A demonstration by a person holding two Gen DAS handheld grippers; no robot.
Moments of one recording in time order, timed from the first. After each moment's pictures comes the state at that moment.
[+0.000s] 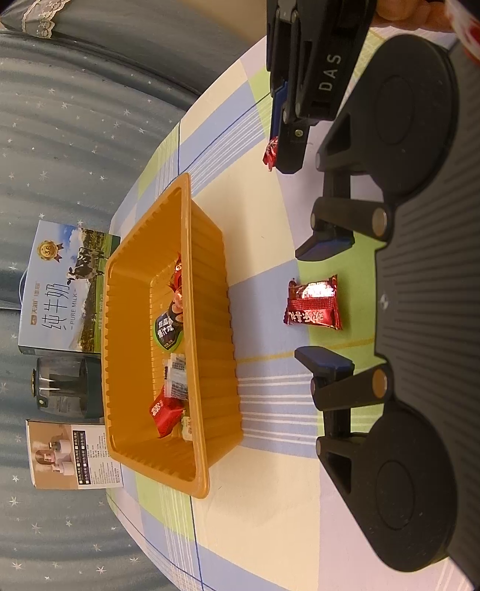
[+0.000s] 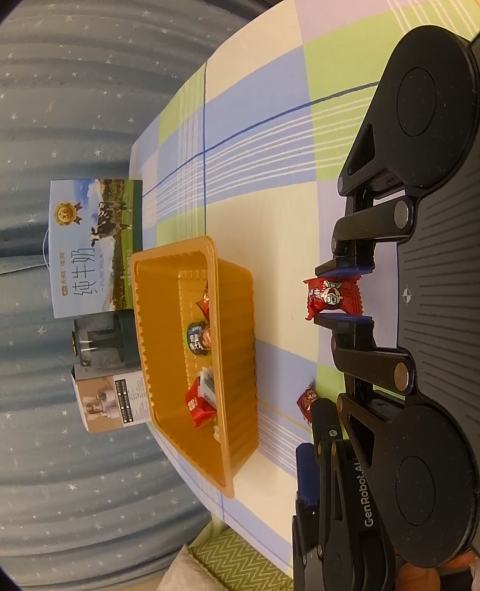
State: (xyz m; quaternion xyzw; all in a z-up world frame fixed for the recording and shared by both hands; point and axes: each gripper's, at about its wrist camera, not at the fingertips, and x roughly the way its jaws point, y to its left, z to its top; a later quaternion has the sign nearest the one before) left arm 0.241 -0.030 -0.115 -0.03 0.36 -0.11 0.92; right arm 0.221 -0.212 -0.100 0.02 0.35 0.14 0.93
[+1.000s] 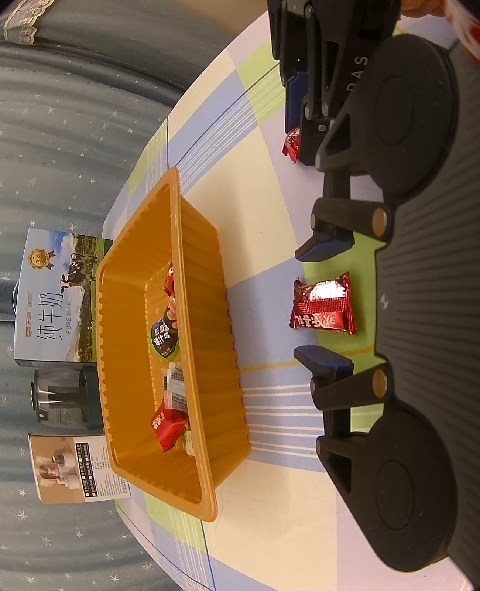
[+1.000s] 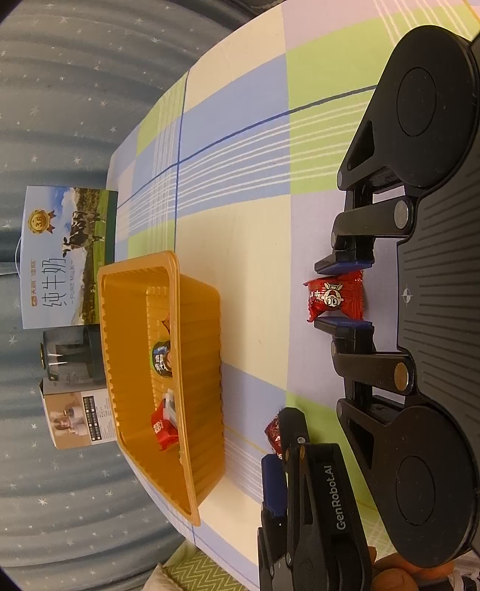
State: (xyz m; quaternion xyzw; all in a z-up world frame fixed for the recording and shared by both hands) left arm 0.254 -0.042 -0.127 0.00 0.36 -0.11 0.93; right arm 0.226 -0.211 -0.117 -0.01 0.38 0.12 0.92
